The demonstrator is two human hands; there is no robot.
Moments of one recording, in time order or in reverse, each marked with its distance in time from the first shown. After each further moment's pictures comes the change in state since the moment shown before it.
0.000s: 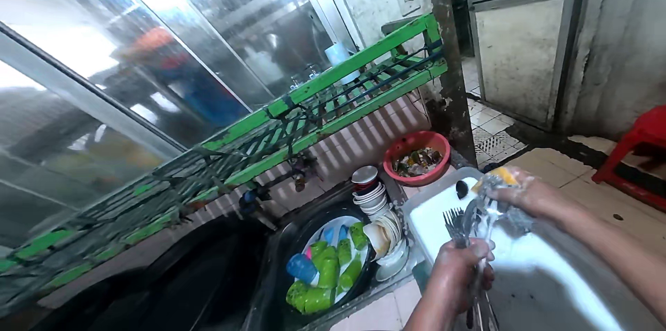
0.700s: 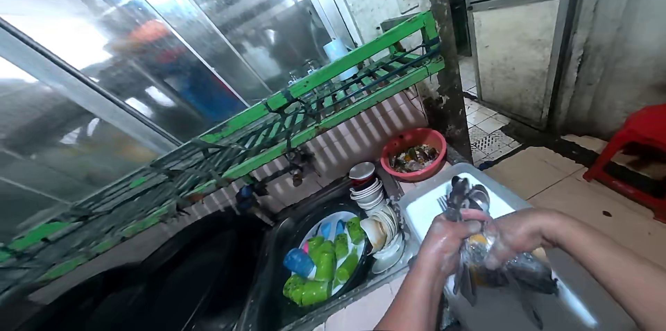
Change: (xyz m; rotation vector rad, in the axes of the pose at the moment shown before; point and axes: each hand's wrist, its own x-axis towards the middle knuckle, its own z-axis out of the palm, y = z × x) left_hand 0.018 0.027 0.007 0.063 -0.029 0.146; right_hand -0.021 -0.009 0.029 -0.440 -0.989 -0.002
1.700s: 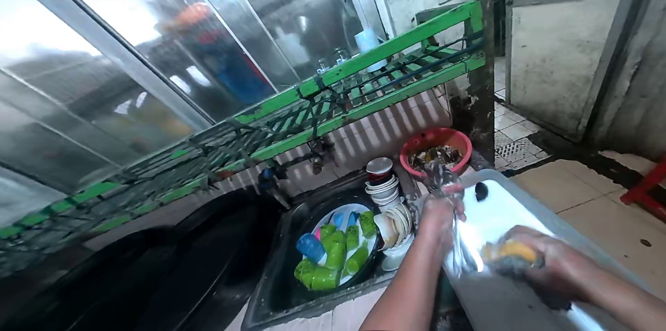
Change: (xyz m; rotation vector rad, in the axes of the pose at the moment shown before) left_hand 0.031 0.036 -0.028 -0.008 0.344 0.064; right_hand -0.003 0.031 0.042 0.017 0.702 -0.347
